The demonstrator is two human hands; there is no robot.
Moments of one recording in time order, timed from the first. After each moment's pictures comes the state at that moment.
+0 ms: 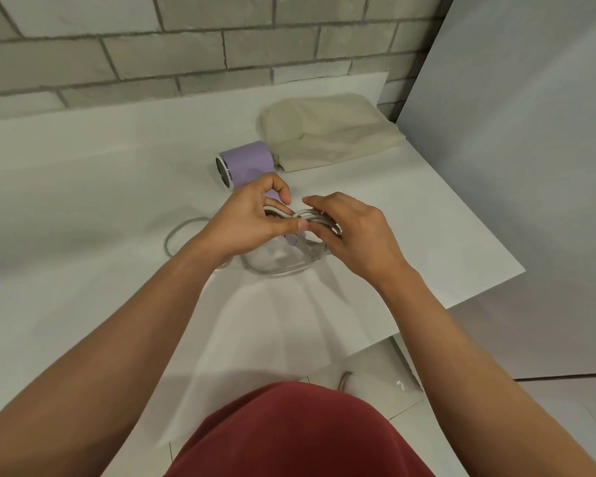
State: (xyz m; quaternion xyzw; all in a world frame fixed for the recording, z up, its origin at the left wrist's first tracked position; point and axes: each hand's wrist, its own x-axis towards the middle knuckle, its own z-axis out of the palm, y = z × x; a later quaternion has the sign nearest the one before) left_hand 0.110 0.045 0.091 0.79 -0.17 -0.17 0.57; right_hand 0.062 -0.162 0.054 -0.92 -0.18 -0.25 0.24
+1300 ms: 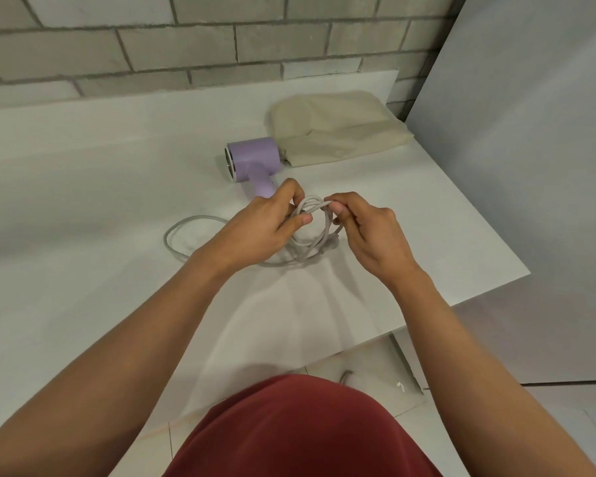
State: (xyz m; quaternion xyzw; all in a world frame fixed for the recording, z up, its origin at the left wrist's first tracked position) left_hand 0.094 0.041 0.072 0.89 -0.28 -0.07 0.36; right_hand 0.049 -0.174 0.051 -0.93 -0.07 -0.15 0.33
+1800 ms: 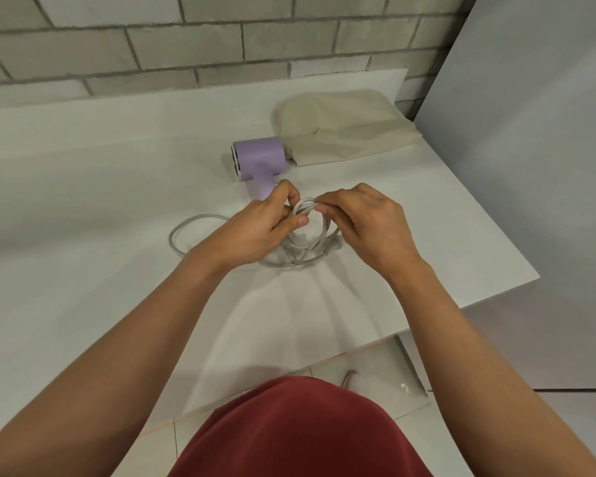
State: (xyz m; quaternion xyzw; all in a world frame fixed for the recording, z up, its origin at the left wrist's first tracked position) left_hand 0.096 0.051 0.073 0.88 -0.27 -0.13 0.38; right_hand 0.060 -0.166 0.063 -0.92 -0.18 -0.28 0.18
